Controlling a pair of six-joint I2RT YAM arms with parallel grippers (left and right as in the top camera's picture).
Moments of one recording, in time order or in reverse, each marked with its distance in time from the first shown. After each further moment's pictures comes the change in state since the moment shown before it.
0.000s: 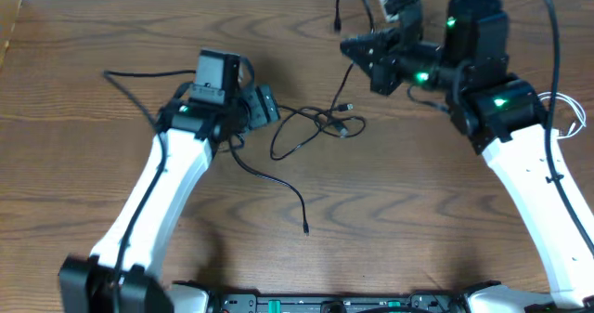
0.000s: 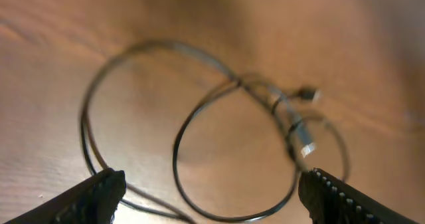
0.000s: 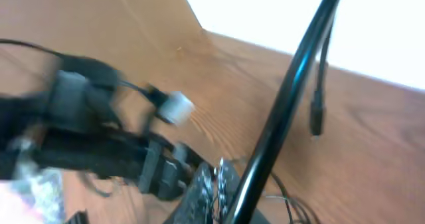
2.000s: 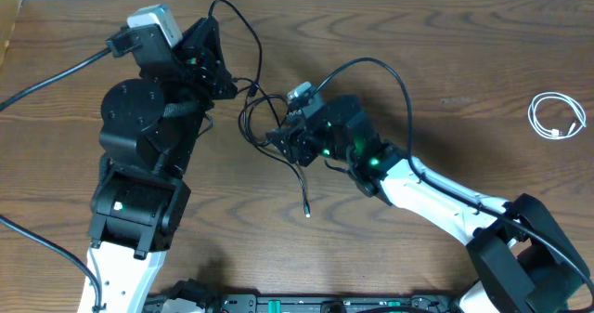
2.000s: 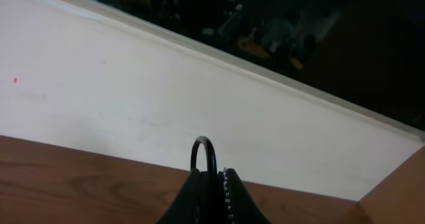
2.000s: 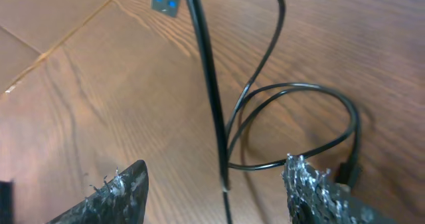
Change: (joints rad) left arm -0.027 -0.474 -0.001 0.546 -0.201 0.116; right arm 0.388 0.232 -0.507 0.632 0.383 0.076
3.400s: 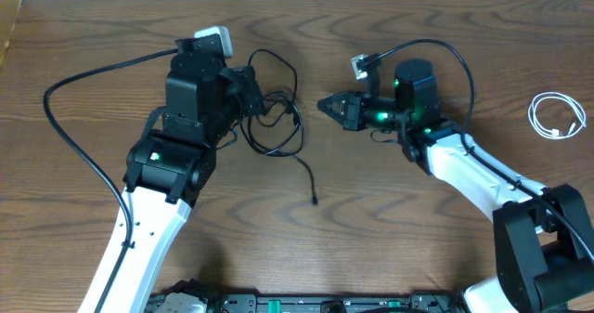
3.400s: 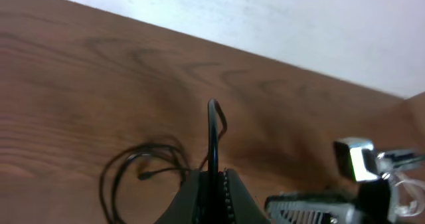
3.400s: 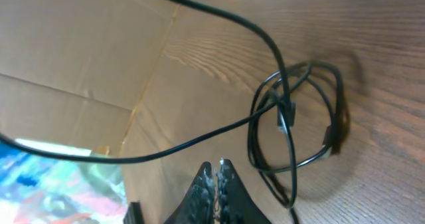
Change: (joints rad) left arm -0.033 0.184 0.000 -0.336 0.068 -0.005; right arm -0.329 0.000 0.000 0.003 -0.461 0.372
